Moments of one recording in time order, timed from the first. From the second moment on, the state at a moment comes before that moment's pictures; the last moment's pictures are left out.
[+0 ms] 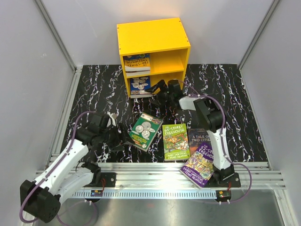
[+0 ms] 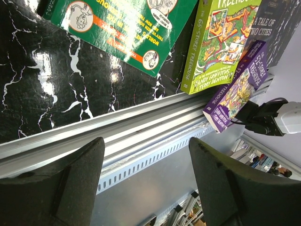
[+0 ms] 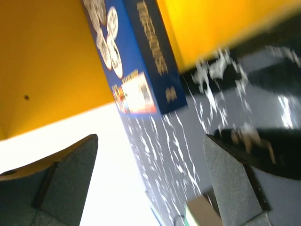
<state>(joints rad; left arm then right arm) -0.41 0.86 0.65 -0.80 0.46 -0.79 0.45 2.30 1.42 0.42 -0.39 1.37</state>
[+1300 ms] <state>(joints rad) -0.40 1.67 0.96 -0.50 0.24 -0.58 0.67 1.66 0.95 -0.32 -0.36 1.03</state>
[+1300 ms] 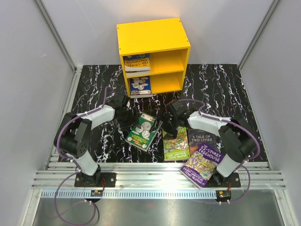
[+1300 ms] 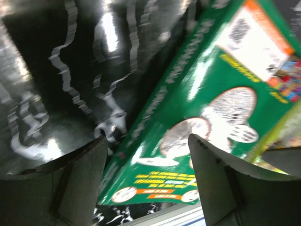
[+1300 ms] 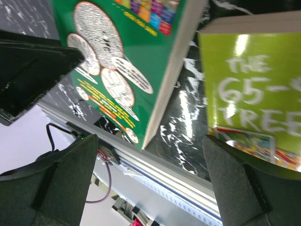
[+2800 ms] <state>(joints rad) -0.34 1.08 0.77 -0.35 0.69 -0.73 0.74 1.36 1.06 -0.46 -0.54 0.94</state>
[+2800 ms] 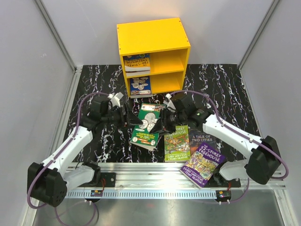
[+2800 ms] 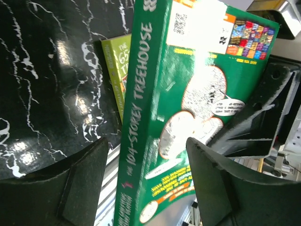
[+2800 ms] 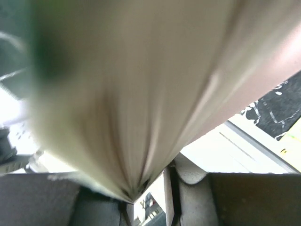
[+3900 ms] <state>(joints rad) -0.60 0.97 1.06 -0.76 0.33 -0.75 0.66 1.29 1.24 -0.75 -0.34 0.81</state>
